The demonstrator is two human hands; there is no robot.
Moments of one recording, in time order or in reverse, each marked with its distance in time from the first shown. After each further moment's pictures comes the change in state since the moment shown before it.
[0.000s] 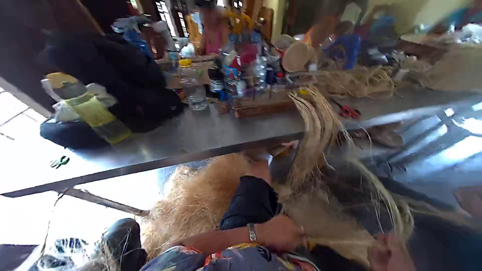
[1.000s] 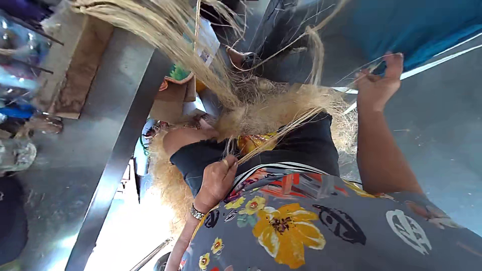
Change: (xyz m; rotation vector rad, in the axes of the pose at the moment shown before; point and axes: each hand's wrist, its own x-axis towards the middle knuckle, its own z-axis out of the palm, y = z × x) left_hand -0.032 -0.025 -0.011 0.113 0.047 0.030; right_hand 0.034 0.008 -0.150 -0.691 0.603 -0.464
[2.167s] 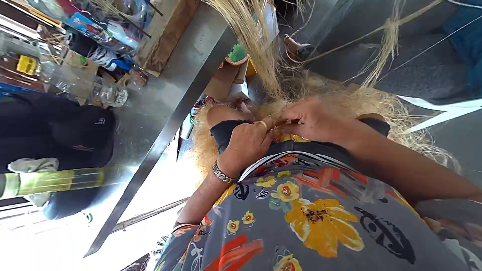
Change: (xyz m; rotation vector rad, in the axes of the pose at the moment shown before) left_hand 0.019 0.051 -0.057 0.270 0.108 0.023; right_hand -0.128 -0.201 0.086 0.332 -1.250 -0.802
